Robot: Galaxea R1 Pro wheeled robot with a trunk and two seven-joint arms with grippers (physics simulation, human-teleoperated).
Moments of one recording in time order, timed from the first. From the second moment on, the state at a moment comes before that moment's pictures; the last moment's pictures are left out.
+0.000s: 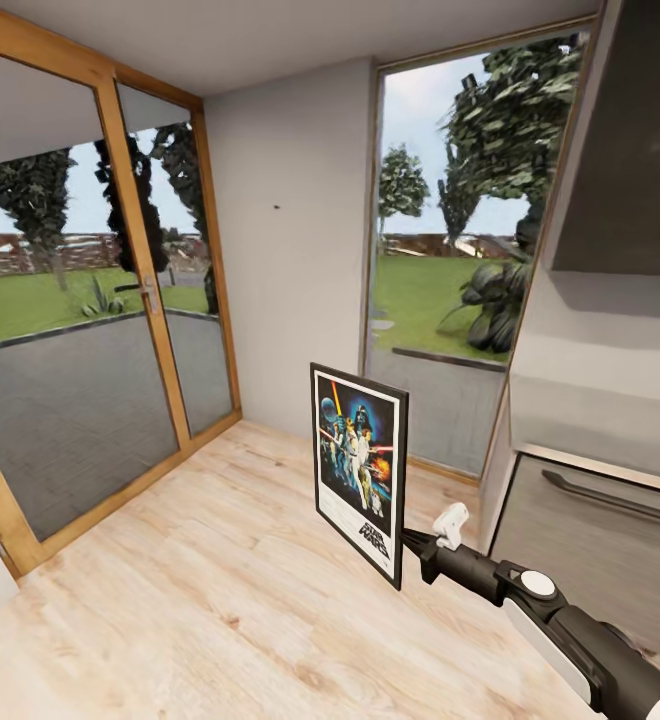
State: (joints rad) left arm 0.14 0.10 0.34 -0.81 0.05 -0.07 -0.14; right arm -0.47 -0.39 0.59 -1.04 -0.52 -0.04 0.46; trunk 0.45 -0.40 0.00
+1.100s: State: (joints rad) left arm 0.14 0.10 0.34 -0.81 0.05 -0.07 -0.15; right arm -0.47 -0.39 0.59 -1.04 -0.52 -0.04 0.46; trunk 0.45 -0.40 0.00
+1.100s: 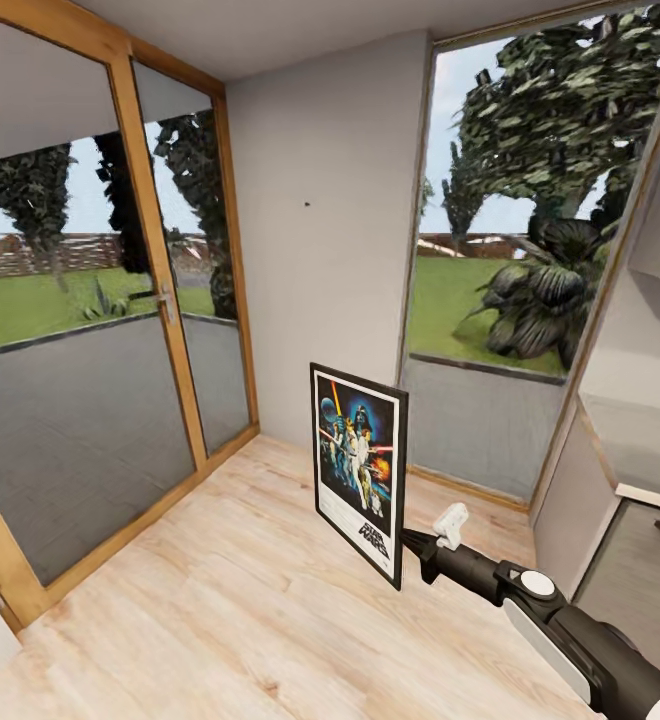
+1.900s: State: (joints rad) left arm 0.14 0.10 0.34 -0.81 0.05 -0.07 -0.15; right arm -0.47 -0.39 0.59 -1.04 -0.52 -0.04 0.46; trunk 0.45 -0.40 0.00
